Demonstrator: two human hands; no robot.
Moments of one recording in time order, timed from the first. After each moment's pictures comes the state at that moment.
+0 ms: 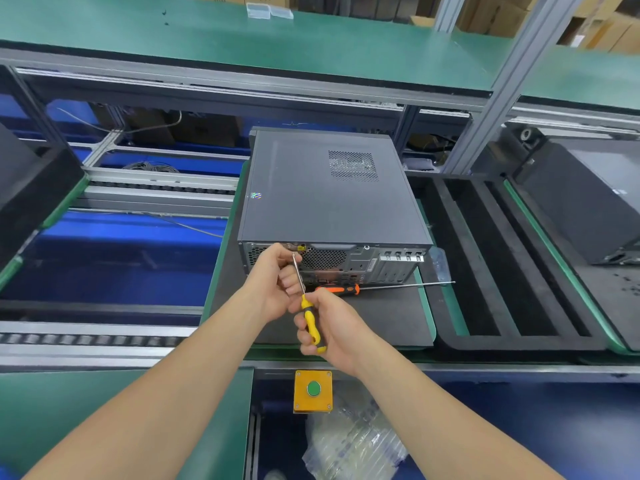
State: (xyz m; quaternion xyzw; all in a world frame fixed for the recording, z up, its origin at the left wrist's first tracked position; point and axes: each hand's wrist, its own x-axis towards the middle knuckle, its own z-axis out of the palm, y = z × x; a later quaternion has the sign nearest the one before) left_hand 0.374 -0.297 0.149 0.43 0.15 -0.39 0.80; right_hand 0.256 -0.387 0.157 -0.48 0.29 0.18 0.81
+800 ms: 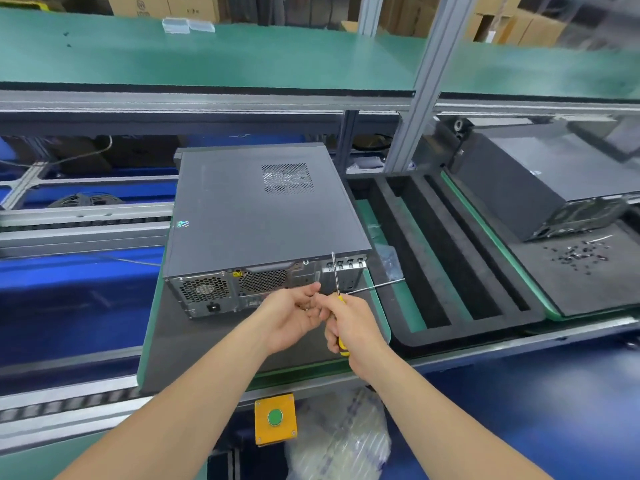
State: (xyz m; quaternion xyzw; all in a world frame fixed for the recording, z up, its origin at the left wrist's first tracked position) left_hand 0.334 -0.388 0.132 0.41 0.10 -0.53 0.74; right_hand 0.222 -0.481 0.148 -0.62 0.35 -0.05 0.70
